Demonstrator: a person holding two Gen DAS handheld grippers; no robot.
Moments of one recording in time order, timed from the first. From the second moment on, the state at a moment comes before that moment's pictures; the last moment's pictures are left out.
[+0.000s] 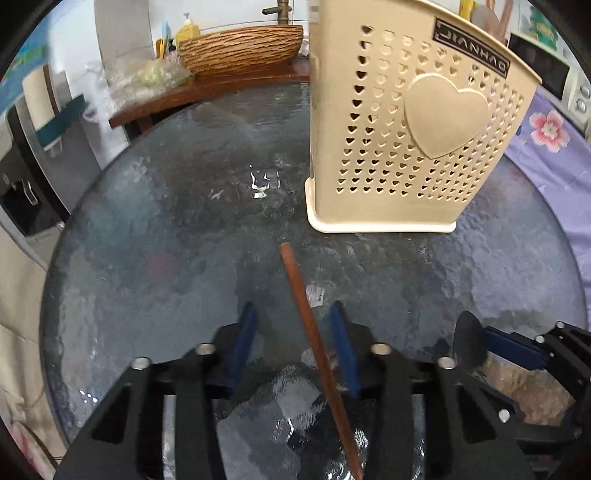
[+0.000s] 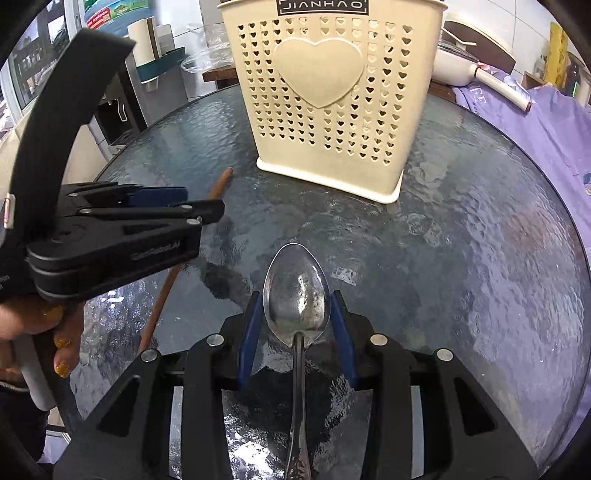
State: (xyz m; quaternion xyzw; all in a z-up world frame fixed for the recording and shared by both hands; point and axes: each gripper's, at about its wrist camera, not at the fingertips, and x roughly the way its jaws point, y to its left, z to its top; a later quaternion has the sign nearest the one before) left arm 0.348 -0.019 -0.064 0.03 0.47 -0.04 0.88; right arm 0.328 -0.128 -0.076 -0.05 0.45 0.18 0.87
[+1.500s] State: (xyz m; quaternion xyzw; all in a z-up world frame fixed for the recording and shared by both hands) left arm 0.267 -0.015 0.054 -0.02 0.33 -0.13 0.94; right arm 0.296 -0.155 0.018 0.03 0.36 0.21 0.91
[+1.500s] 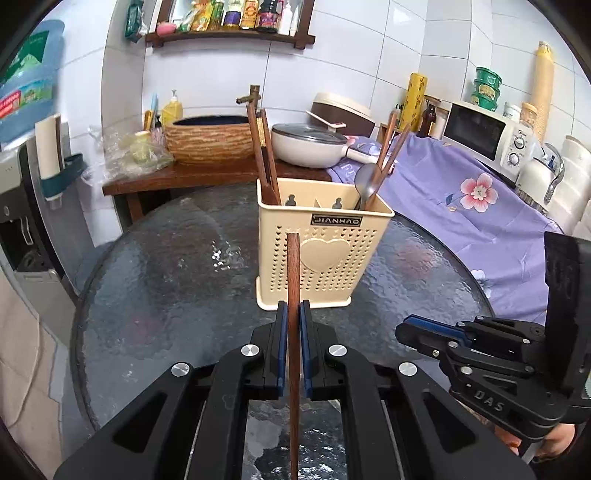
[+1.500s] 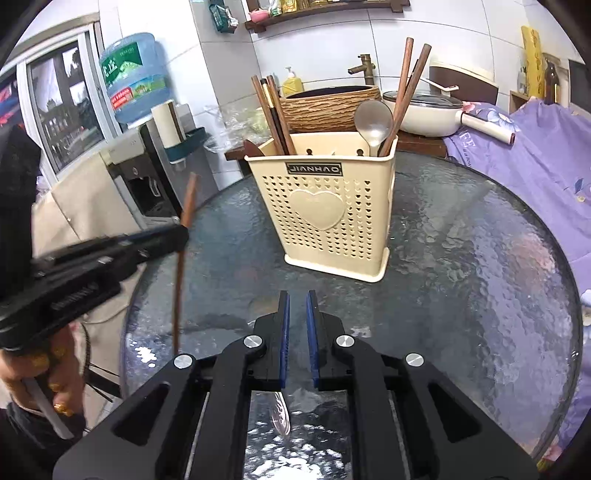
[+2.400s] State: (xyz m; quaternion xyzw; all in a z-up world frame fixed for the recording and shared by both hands) left arm 0.254 0.059 0.063 -0.09 0.30 -0.08 0.95; right arm 0.346 -0.008 -0.056 -0.18 0.43 0.28 0.84
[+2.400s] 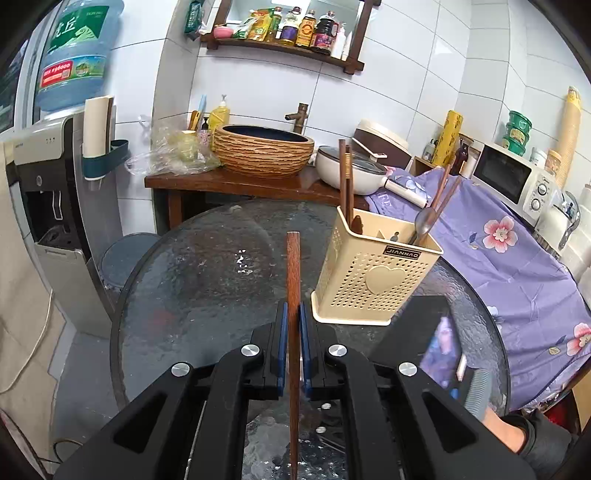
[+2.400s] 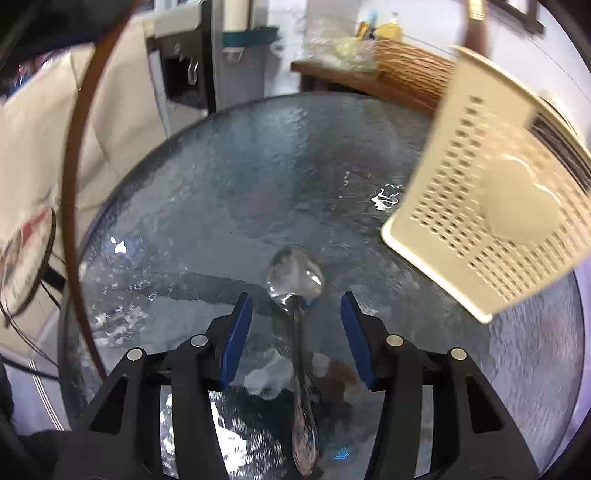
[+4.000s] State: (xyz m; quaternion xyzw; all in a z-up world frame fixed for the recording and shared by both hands) left arm 0.251 0.037 0.077 -0.08 0.28 -0.11 0.95; right arm 0.320 -0.084 0.025 -0.03 0.37 0.29 0.88
